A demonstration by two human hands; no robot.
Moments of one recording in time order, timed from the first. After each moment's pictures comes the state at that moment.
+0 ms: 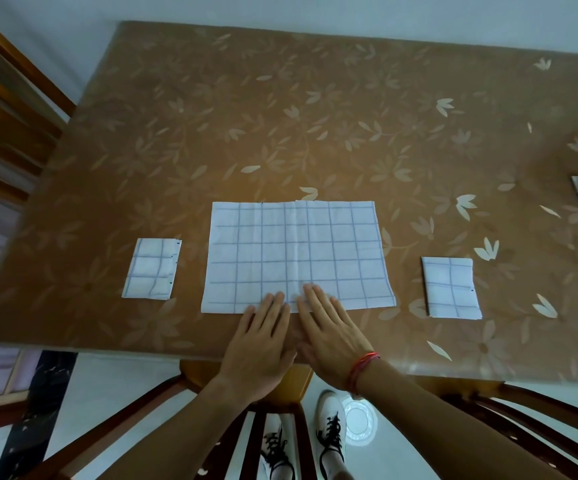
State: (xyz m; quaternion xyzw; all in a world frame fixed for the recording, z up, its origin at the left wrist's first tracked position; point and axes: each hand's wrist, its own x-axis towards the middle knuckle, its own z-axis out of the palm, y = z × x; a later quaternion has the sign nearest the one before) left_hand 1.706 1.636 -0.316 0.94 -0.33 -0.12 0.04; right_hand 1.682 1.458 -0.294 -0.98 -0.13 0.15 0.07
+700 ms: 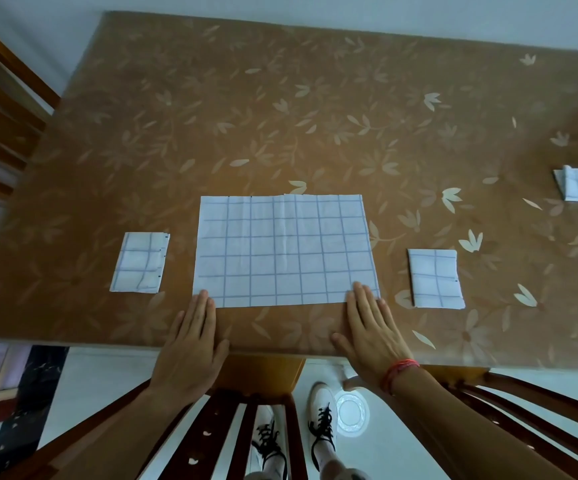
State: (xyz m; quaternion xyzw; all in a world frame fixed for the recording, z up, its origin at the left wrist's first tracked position) left_hand 1.704 1.717 -0.324 0.97 -0.21 -0.13 0.03; right_hand 1.644 1.392 -0.308 -0.98 0.02 0.18 0.02
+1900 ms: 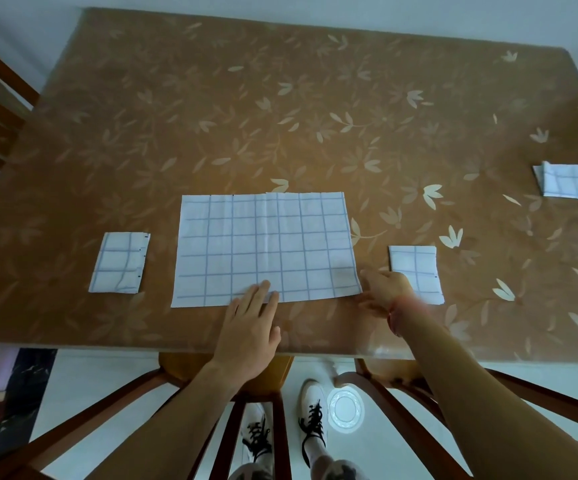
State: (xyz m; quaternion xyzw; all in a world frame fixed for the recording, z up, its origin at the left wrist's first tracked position) left_hand 1.704 1.596 -0.310 0.95 -0.27 -0.14 0.11; right_hand 1.710 1.341 -0.255 -0.67 0.49 0.17 0.53
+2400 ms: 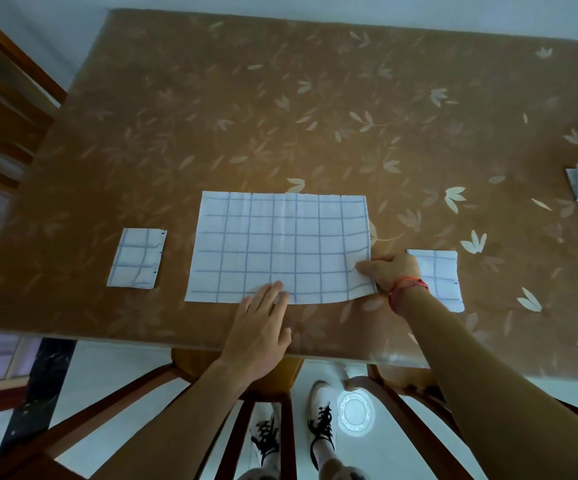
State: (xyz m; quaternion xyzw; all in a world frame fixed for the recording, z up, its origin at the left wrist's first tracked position) left_hand 1.708 1.597 -0.305 0.94 -0.27 -0.14 0.14; right_hand 1.745 1.346 -0.250 -0.72 0.44 0.14 0.52
